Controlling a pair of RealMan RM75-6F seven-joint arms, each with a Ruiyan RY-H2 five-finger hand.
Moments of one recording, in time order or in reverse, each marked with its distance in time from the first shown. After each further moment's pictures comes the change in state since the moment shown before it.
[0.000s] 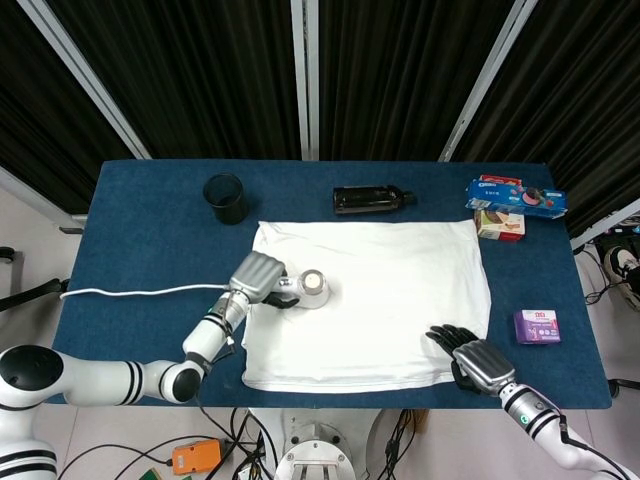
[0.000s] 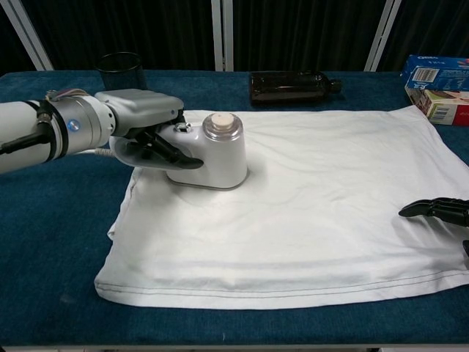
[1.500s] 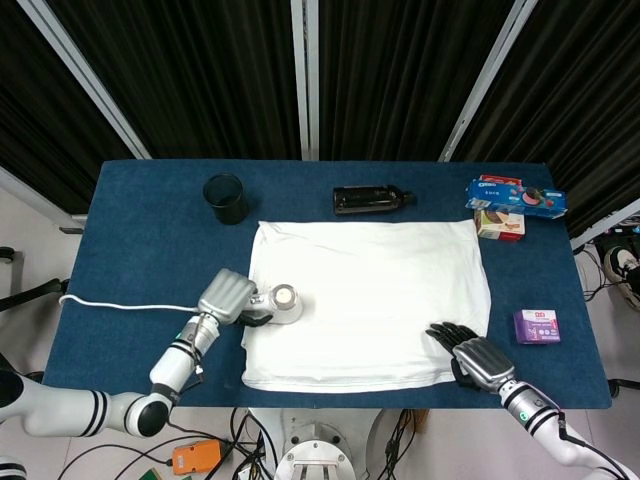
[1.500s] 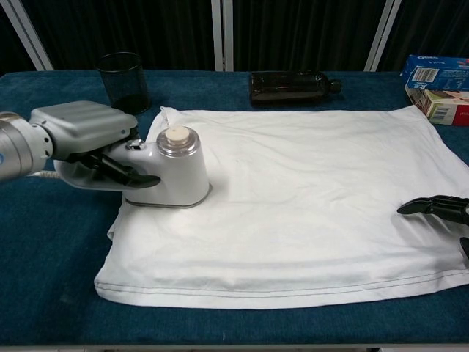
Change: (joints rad) left arm 0.161 0.096 0.104 -0.173 0.129 0.152 0.113; right arm 0.015 -0.019 -0.013 0.025 0.029 0.024 0.000
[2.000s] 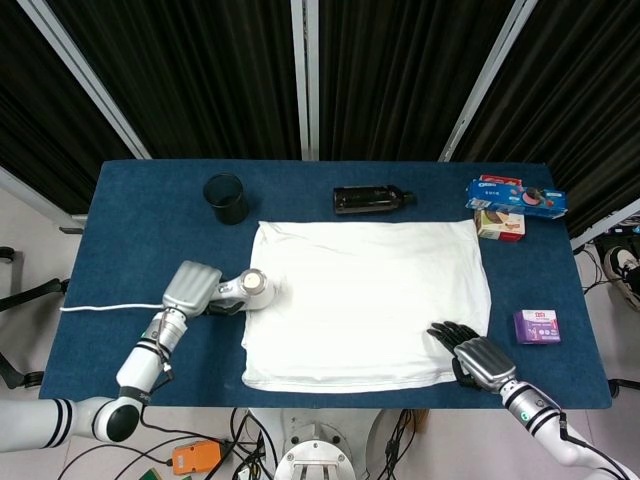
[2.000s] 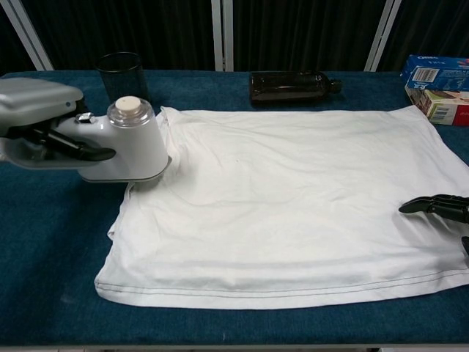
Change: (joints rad) left arm 0.085 0.113 -0.022 -0.061 0.081 0.055 -0.125; right arm -0.002 -0.006 -0.005 0.013 -0.007 0.015 0.010
